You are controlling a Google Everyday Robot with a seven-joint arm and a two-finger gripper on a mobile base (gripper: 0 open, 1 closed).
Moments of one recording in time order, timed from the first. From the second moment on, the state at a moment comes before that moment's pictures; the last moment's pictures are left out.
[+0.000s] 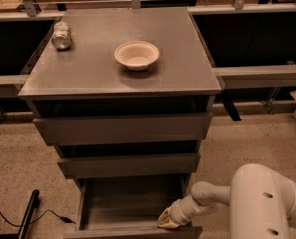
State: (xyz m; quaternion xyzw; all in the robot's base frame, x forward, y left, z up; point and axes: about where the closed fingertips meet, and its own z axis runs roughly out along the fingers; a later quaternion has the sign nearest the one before) arm 0.449 -0.072 0.188 -0.65 0.66 0.31 0.20
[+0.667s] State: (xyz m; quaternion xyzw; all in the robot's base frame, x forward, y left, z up) arm 0.478 -0.086 0.245 -0.65 0.65 0.26 0.30
